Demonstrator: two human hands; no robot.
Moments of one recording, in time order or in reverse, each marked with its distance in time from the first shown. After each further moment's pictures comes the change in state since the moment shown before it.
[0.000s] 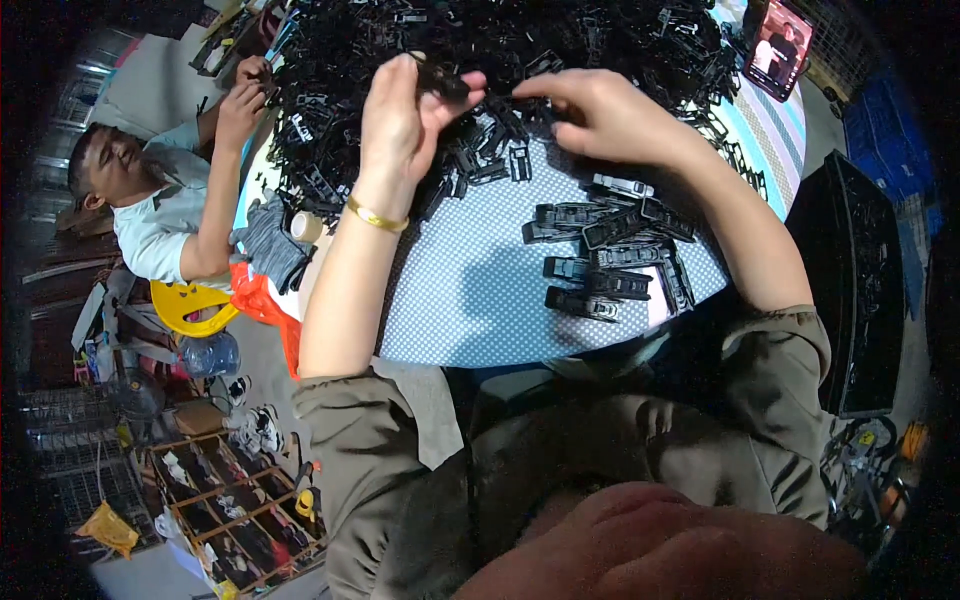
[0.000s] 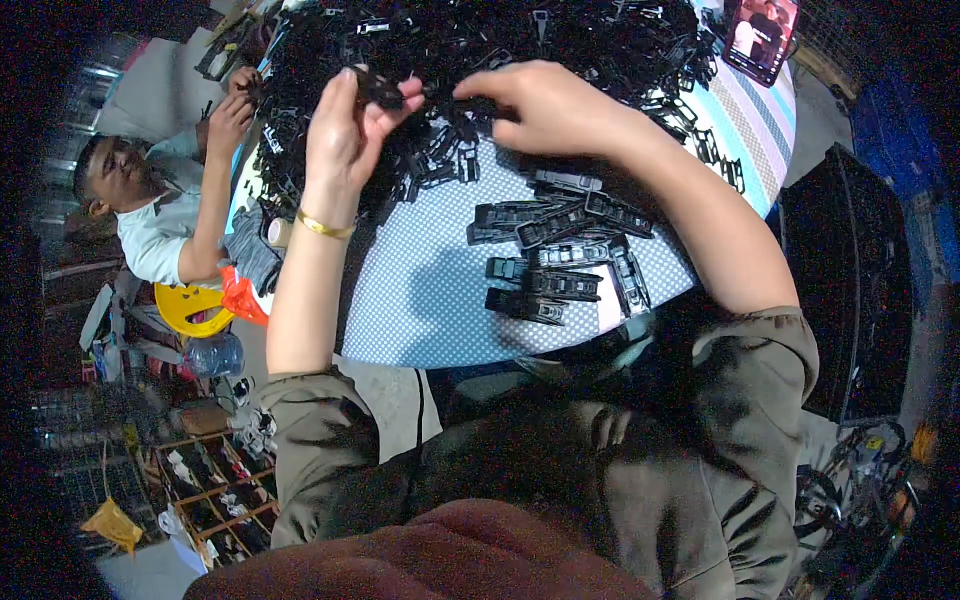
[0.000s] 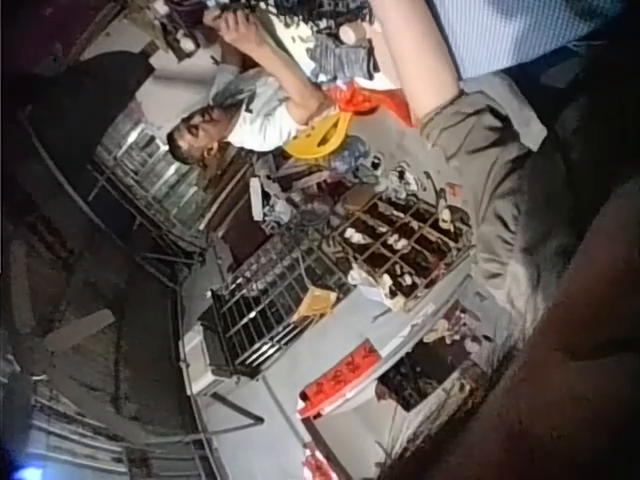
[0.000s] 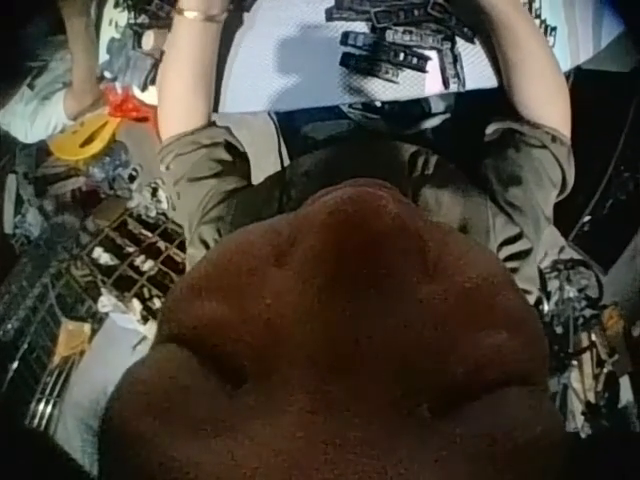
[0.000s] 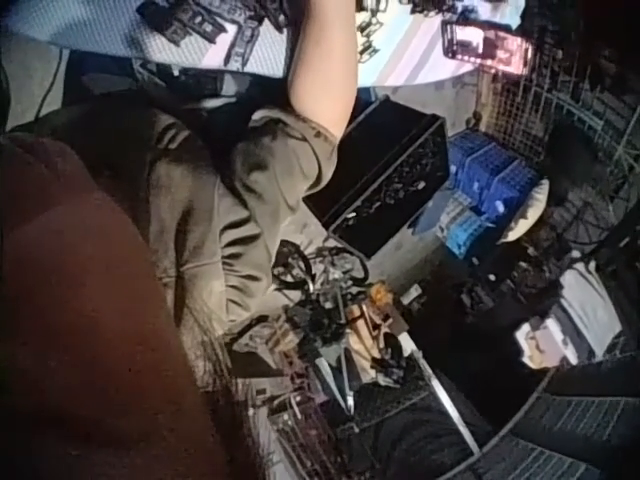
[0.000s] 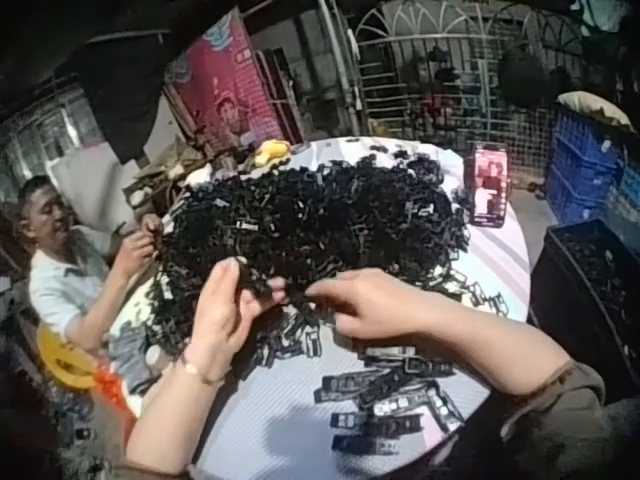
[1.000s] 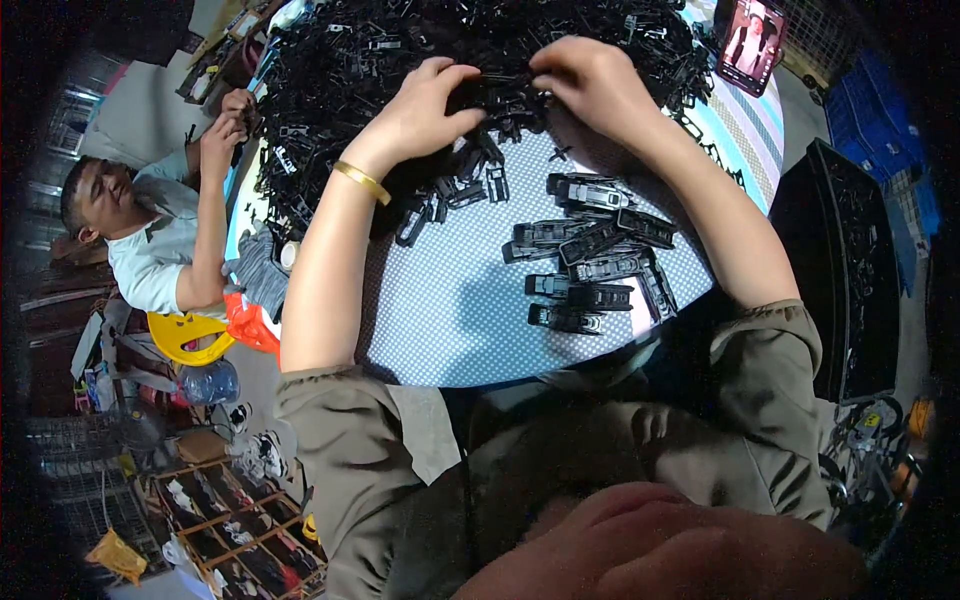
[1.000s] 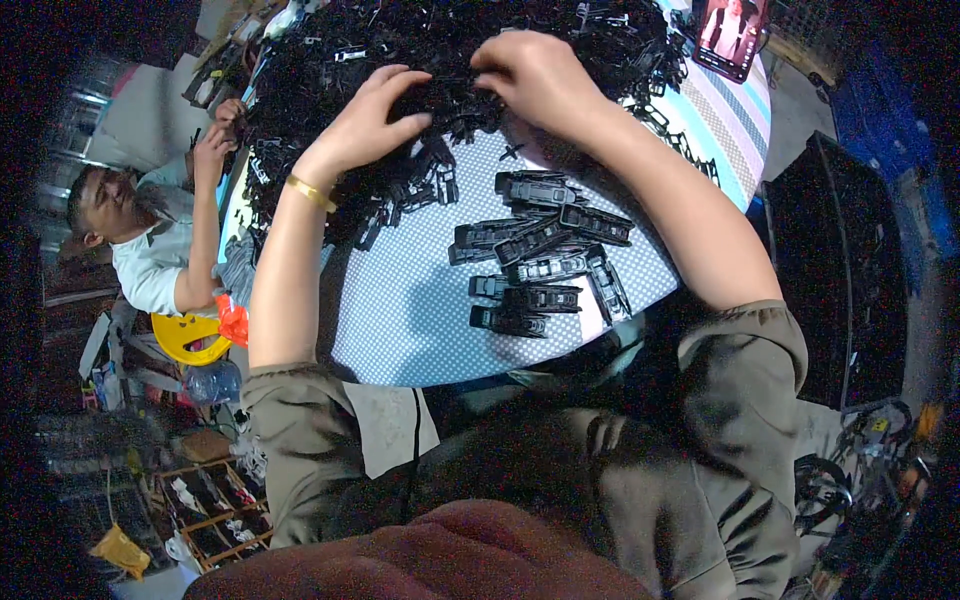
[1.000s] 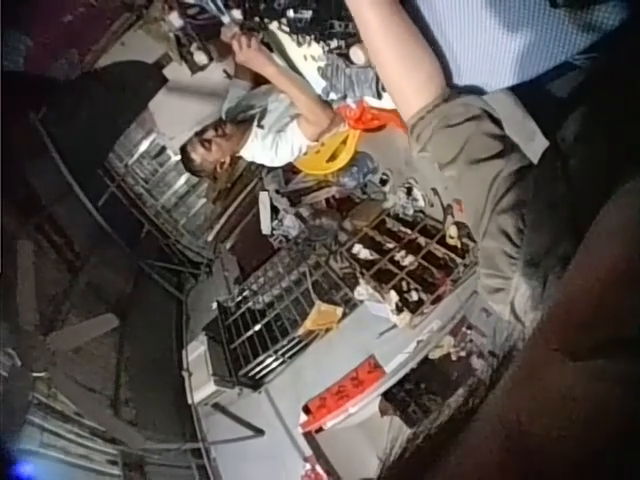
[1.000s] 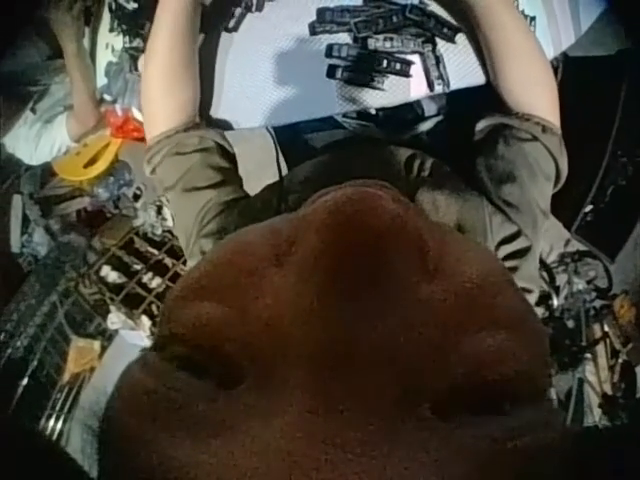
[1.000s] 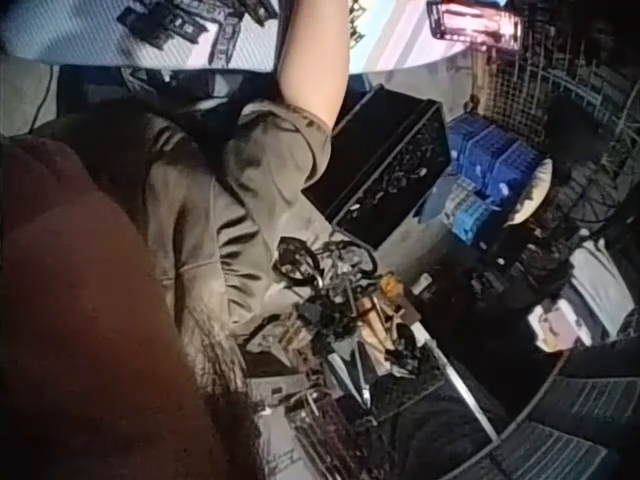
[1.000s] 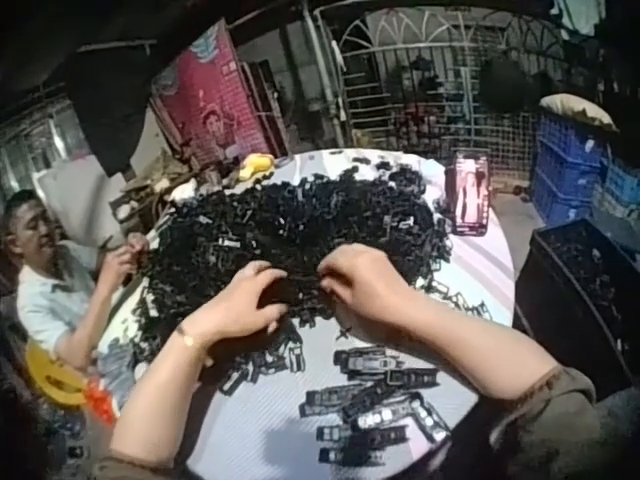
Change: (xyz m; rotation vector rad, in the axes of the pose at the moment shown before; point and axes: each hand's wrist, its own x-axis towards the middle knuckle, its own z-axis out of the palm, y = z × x) left_hand 0.044 -0.006 -0.003 1.625 -0.571 0.536; right_hand 0.005 0.034 -0.006 -0.197 0.391 0.084
